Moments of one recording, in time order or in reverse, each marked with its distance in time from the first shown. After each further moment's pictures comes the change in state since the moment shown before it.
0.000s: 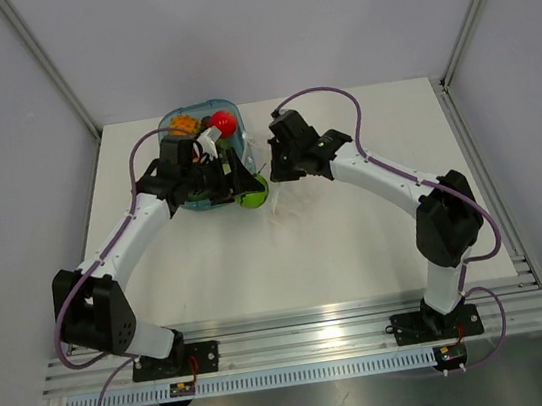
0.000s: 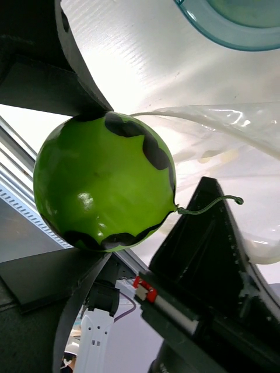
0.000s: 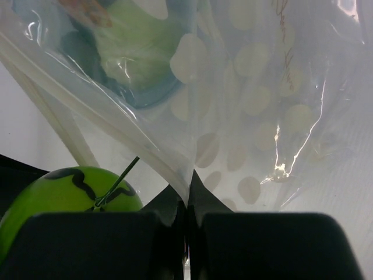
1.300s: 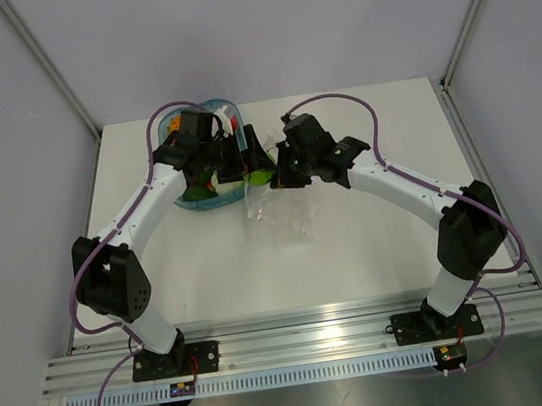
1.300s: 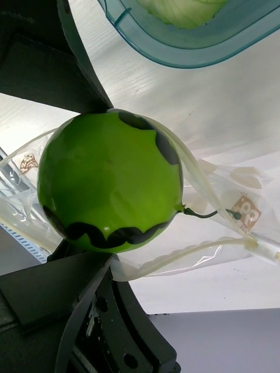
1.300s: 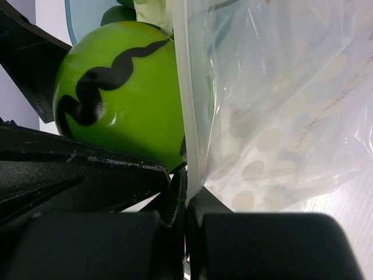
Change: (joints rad) left arm -0.072 0.217 0.307 -0.119 -0.151 0.019; right arm -0.009 -0.140 -0.146 0.076 -0.142 0.094
